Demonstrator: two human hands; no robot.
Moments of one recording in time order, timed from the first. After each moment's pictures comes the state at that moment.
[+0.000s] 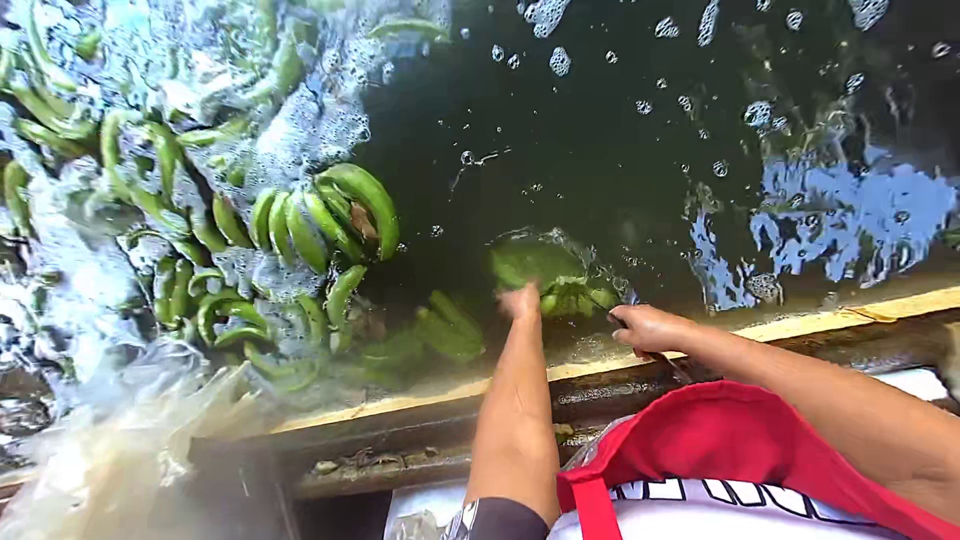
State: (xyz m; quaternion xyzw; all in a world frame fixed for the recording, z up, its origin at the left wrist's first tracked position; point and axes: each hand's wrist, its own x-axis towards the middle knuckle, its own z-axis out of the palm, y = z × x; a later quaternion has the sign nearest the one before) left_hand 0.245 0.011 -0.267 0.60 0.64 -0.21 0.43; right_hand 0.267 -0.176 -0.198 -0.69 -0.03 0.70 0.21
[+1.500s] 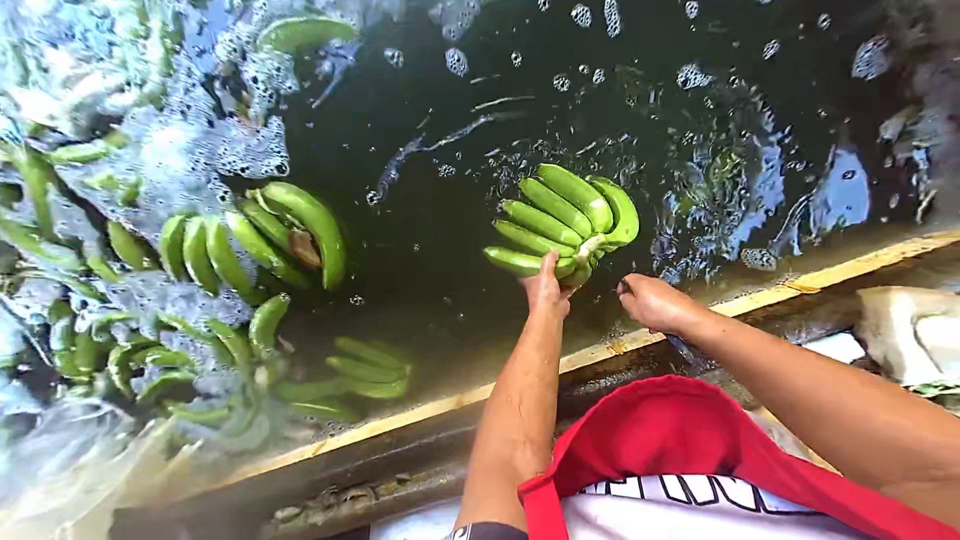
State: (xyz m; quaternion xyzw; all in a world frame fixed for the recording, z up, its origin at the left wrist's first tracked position) left_hand 0.277 -0.081 -0.240 0.35 0.58 -0.20 0.71; right_hand 0.289 -0.215 -0.162 -0.76 0.13 0.60 0.19
